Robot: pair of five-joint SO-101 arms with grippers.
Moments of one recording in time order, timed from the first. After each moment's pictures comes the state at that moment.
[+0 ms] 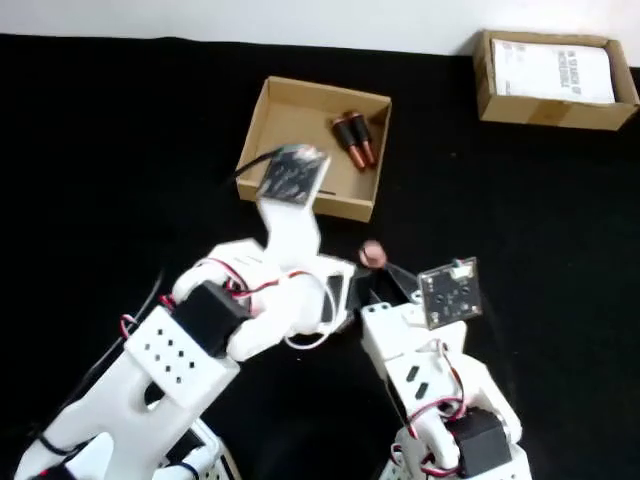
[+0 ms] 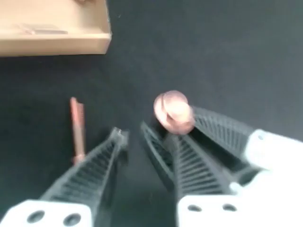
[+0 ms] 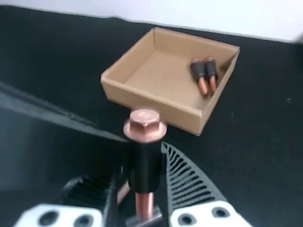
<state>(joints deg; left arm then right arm) 37.9 -39.4 31.6 70.5 25.0 -25.8 -103.6 77.7 53.1 -2.8</state>
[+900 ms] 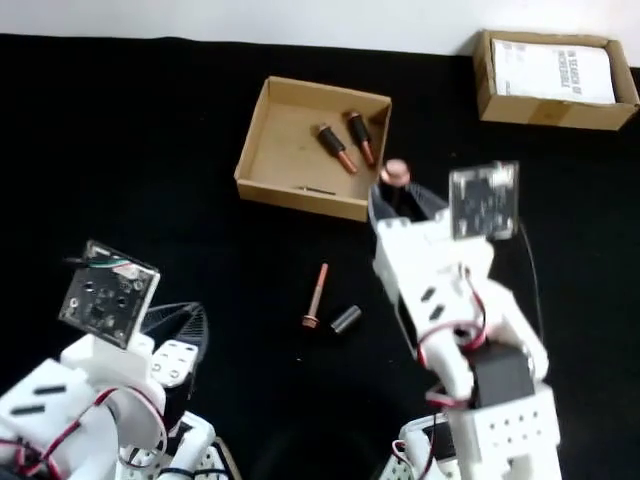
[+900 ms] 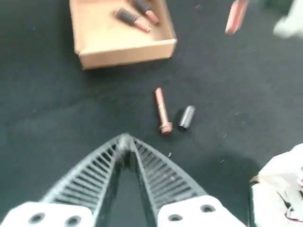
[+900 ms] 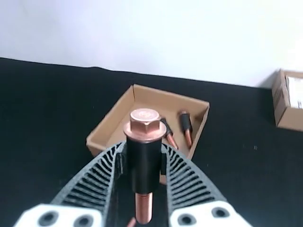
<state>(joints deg) 15.6 -79.2 25.8 97.9 3.0 -20.7 -61.6 40.8 45.5 -2.5</state>
